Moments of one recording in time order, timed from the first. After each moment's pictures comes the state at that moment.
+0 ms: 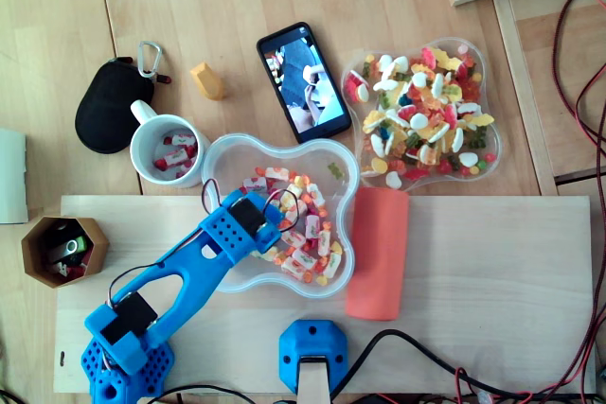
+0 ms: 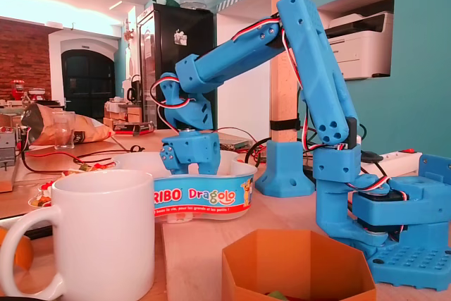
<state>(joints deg) 47.2 68.7 88.3 74.4 -13.0</state>
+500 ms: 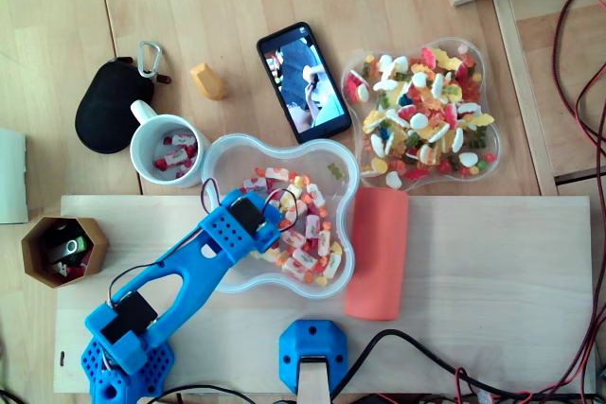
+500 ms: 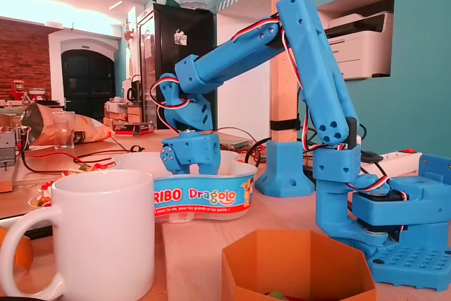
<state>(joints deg) 47.1 68.6 88.5 74.4 -12.6</state>
